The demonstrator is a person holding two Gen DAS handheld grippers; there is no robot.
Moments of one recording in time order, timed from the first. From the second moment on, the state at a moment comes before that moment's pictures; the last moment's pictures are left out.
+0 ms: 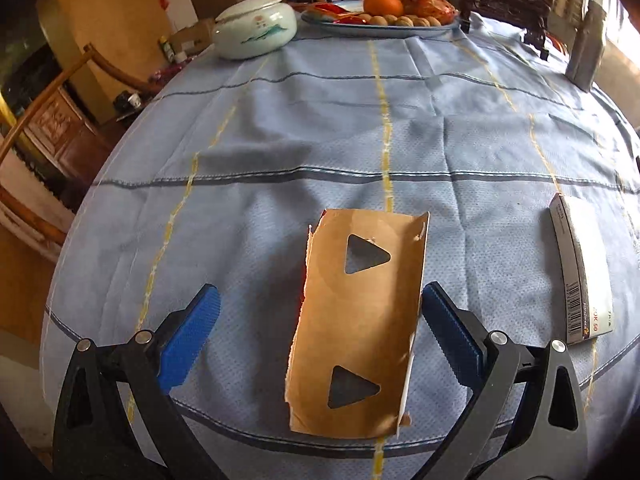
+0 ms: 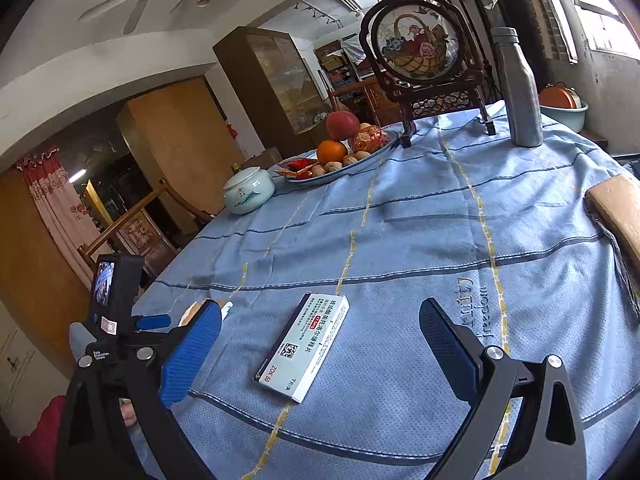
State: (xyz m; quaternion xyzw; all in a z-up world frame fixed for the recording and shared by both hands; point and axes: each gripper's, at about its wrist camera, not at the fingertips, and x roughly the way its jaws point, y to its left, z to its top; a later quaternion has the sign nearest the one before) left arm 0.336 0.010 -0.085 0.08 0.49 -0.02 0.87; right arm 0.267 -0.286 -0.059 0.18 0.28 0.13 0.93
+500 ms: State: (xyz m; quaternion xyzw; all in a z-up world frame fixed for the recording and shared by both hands) left arm 0.331 0.025 -0.094 0.04 0.50 -0.04 0.87; right arm 0.272 -0.285 -0.063 0.18 0.30 0.13 0.93
